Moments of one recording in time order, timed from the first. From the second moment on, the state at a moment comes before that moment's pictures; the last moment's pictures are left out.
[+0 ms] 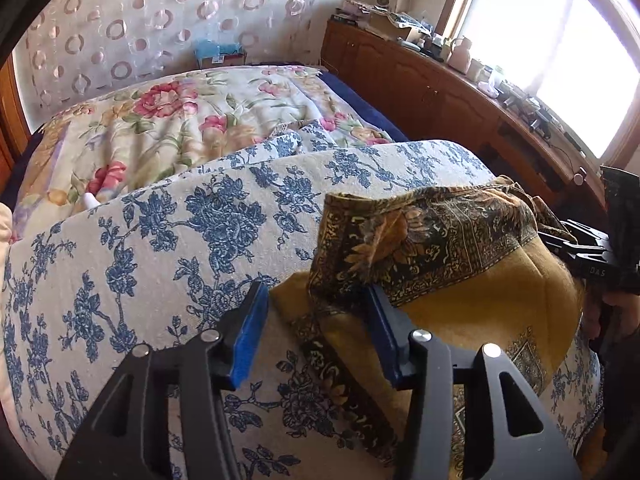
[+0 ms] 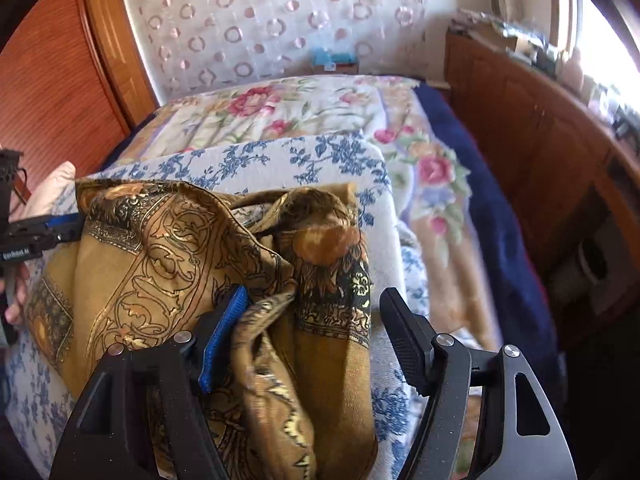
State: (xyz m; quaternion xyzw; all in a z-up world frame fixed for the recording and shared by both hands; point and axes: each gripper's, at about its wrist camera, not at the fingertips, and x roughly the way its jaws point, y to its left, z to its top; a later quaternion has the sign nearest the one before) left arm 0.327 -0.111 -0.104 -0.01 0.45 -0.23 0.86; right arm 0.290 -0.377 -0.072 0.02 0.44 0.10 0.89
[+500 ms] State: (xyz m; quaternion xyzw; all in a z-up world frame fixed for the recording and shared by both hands) left arm 0.271 -0.079 -0.037 -0.04 0.36 -0.26 0.90; right arm 0.267 -0.335 -0.010 -0.01 0.35 0.17 0.92
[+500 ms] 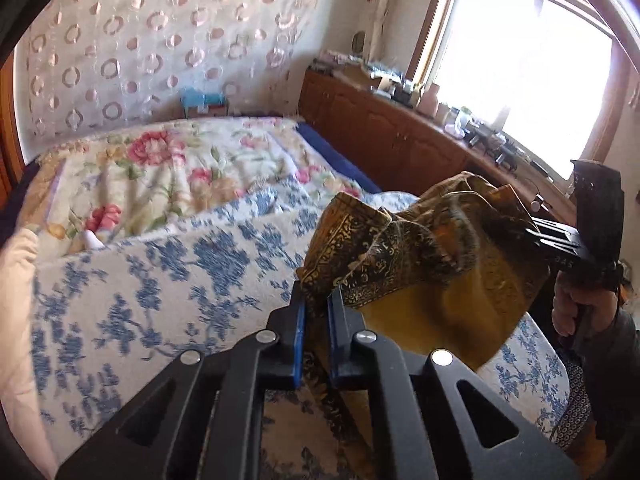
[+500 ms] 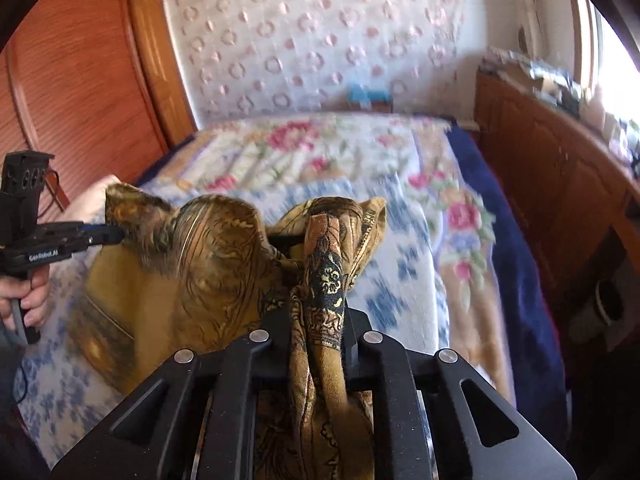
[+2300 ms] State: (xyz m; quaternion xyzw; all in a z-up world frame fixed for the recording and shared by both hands) left arm 0.144 0.241 -0.103 -0.17 0.33 0.08 0.93; right arm 0.418 0.174 -0.053 -0.18 0.36 0.41 0.82
